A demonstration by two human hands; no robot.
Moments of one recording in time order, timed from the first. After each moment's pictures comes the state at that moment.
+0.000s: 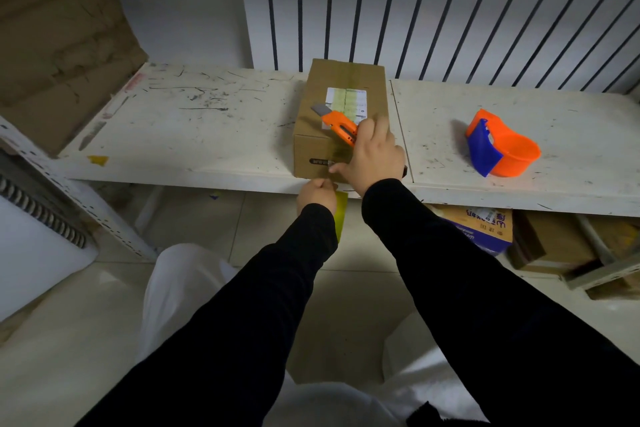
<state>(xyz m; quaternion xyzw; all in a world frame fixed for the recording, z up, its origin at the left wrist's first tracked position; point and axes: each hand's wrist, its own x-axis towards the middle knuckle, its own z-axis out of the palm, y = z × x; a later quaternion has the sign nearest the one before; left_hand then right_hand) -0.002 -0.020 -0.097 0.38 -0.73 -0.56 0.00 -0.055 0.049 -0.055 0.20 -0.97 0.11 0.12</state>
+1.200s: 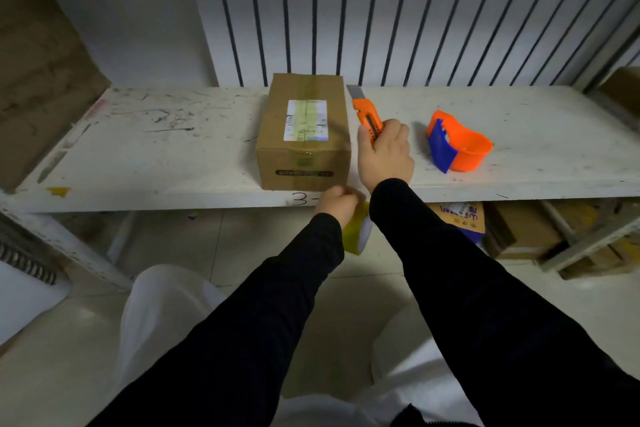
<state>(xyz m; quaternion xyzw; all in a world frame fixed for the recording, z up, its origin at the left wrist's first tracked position) -0.017 0.048 -0.079 0.26 -0.73 -0.63 -0.06 -0.076 0.107 -0.043 0.04 -0.92 0.35 0.17</state>
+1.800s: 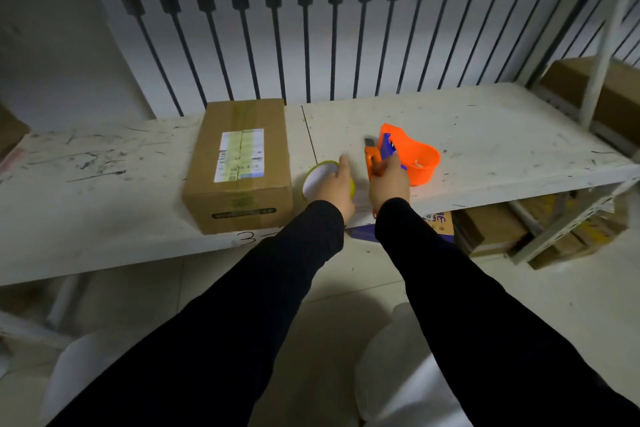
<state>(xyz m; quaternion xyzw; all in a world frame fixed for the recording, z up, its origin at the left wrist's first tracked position) -0.110 0.104 -0.060 0.07 -0.95 -0.30 -0.05 -0.150 0.196 -0.075 -0.11 -0.87 0.48 0.02</state>
